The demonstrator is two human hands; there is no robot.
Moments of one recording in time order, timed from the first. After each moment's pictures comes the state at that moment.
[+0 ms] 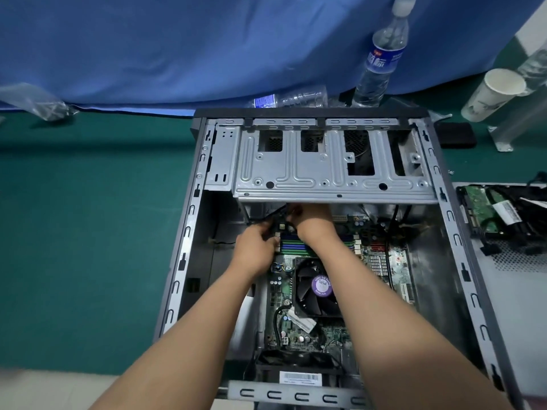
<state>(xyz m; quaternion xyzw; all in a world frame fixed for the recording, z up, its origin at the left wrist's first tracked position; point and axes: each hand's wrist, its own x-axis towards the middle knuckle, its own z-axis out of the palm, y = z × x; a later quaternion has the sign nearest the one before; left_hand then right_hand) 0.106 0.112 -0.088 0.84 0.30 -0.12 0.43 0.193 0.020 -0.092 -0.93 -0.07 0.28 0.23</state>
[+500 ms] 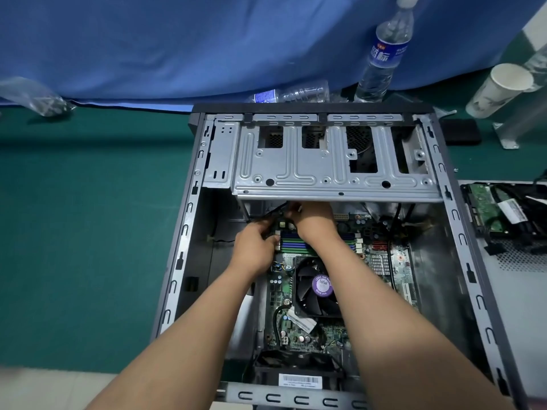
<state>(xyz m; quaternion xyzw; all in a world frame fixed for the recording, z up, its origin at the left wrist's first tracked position) 0.105 0.110 -0.087 0.83 0.31 -0.12 0.45 0.192 0.019 -0.090 -0.93 -0.07 0.26 0.23</state>
